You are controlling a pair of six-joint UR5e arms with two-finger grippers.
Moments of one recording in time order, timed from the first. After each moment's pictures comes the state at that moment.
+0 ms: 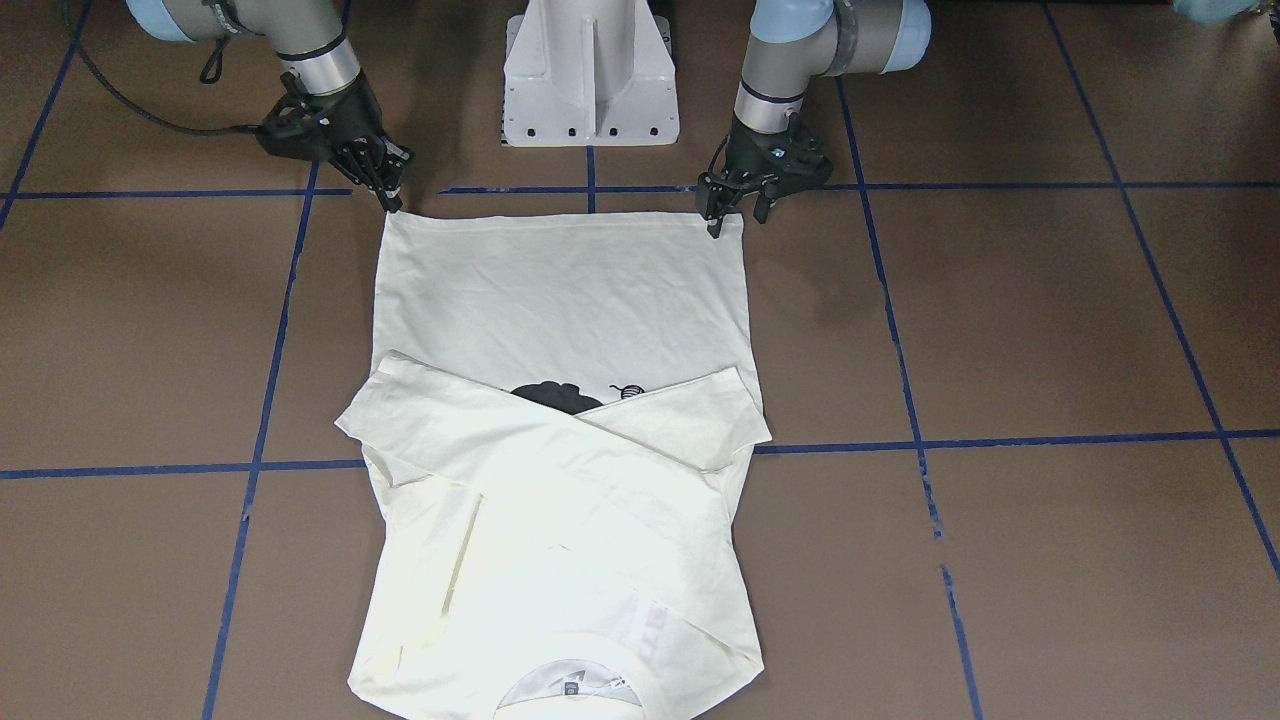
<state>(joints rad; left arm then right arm) -0.24 -1.82 -1.95 -1.80 -1.56 -1.82 0.20 -1.62 2.12 -1.14 1.49 1.84</state>
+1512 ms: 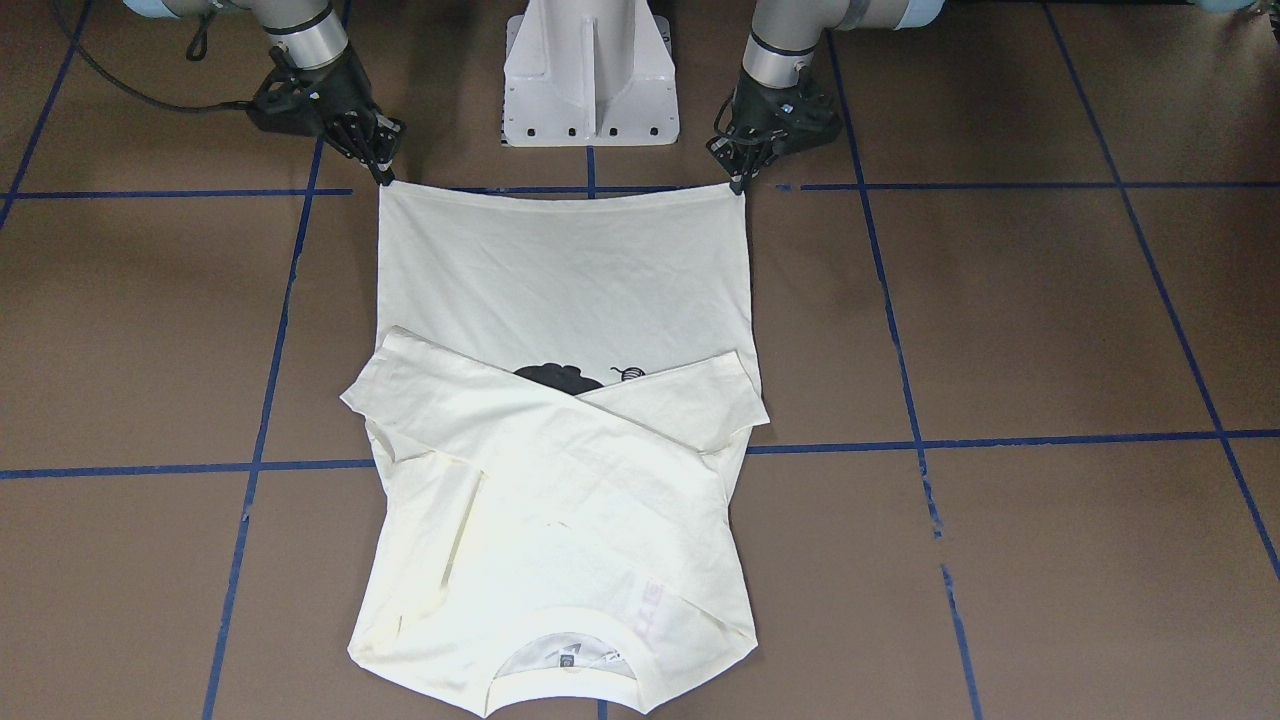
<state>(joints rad) -0.19 -1.75 -2.13 -1.72 -1.58 -1.88 0.13 -1.70 2.21 -1.14 1.51 1.84</state>
